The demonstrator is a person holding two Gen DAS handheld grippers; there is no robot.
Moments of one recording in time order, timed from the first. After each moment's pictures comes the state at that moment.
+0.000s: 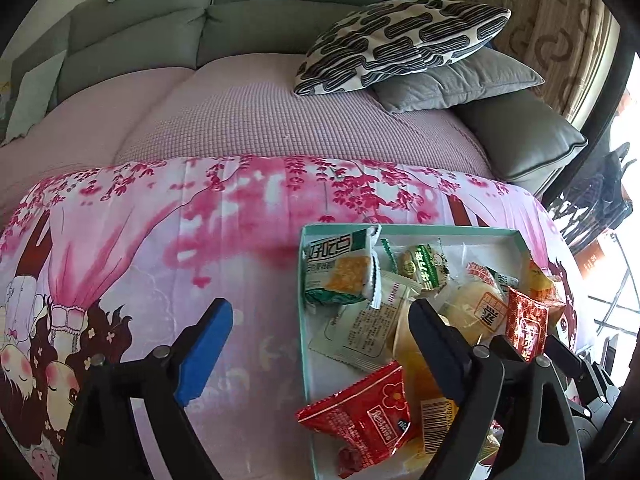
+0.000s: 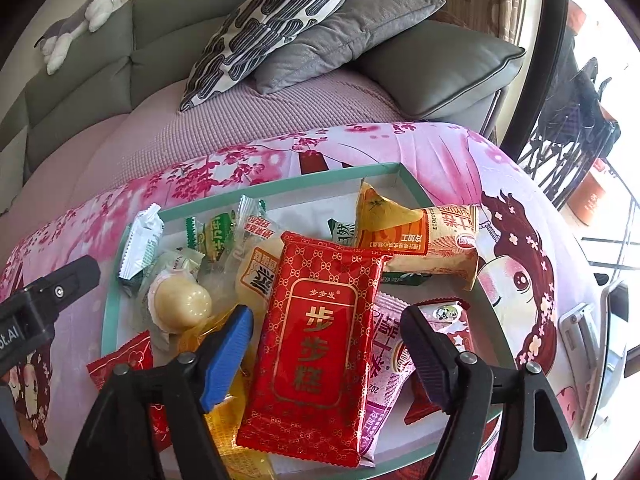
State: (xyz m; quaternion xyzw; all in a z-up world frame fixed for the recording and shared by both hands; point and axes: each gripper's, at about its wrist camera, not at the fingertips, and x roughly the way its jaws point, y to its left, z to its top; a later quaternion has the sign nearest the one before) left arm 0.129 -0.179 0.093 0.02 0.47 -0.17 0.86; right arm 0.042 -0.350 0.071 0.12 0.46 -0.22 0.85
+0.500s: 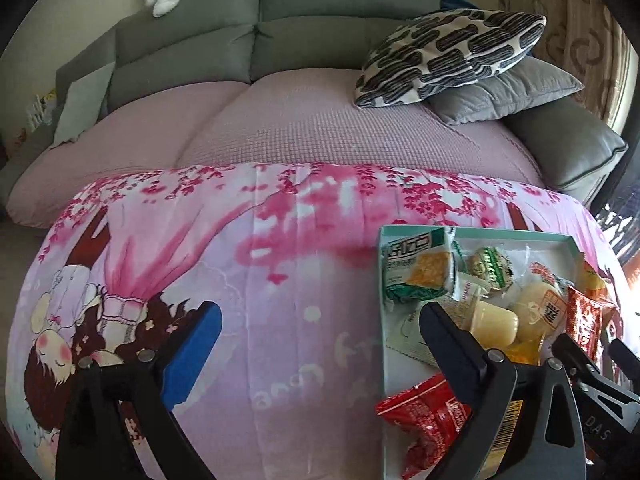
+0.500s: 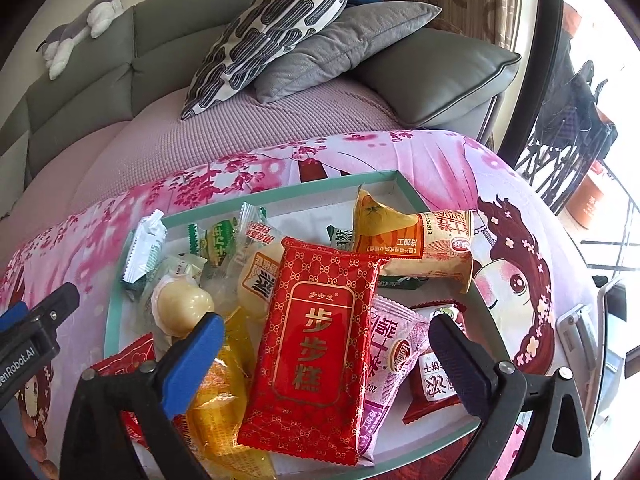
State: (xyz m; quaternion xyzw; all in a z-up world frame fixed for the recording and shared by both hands) left arm 0.117 -0.149 0.090 0.06 0.44 -0.06 0.89; right arm 0.037 -0.347 0.076 0.12 0.44 -0.22 0.86
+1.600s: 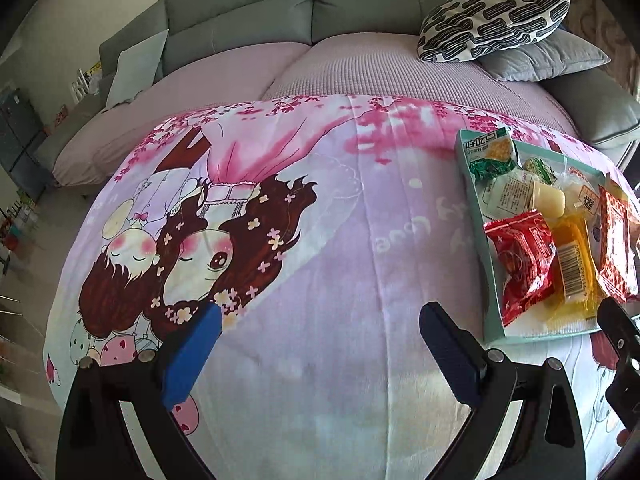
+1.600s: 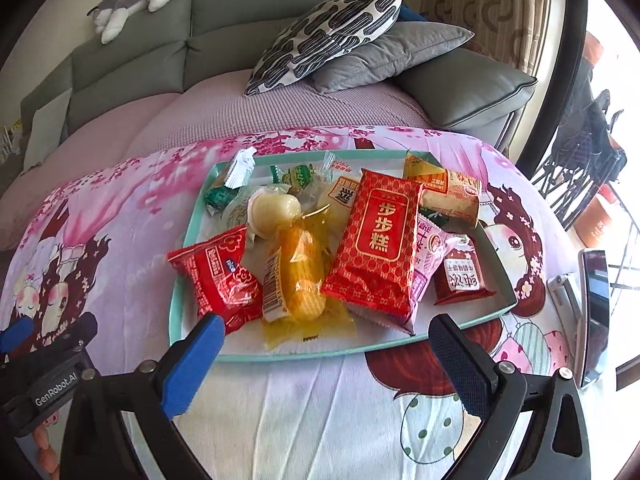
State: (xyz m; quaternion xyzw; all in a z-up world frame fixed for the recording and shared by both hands) left arm 0.022 -0.072 0.079 0.08 0.49 0.01 0.87; right arm -0.035 -0.266 0.091 0.07 0.45 -0.17 0.87
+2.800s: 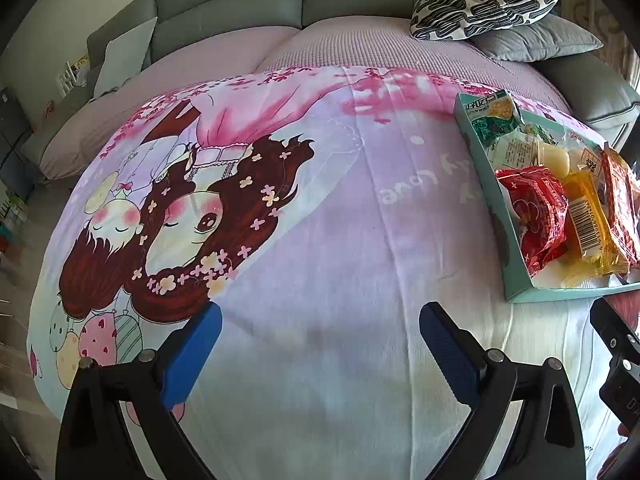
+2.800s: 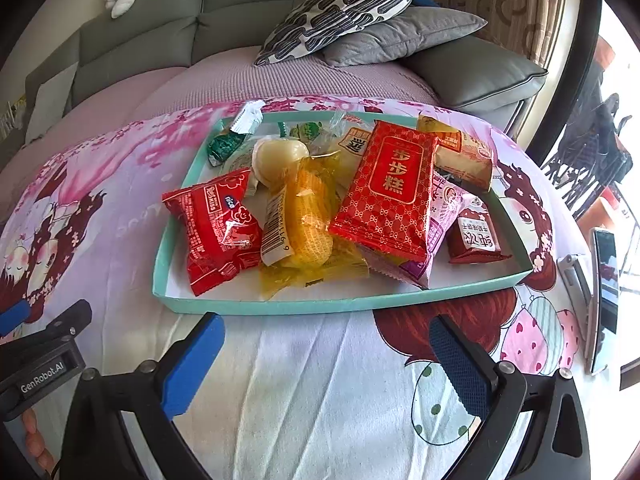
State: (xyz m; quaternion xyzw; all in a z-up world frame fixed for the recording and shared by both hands) left arm 0.012 -0.057 0.048 0.07 0.50 -0.02 0.86; right arm -0.046 -0.257 0.059 0.05 0.47 -0.16 0.87
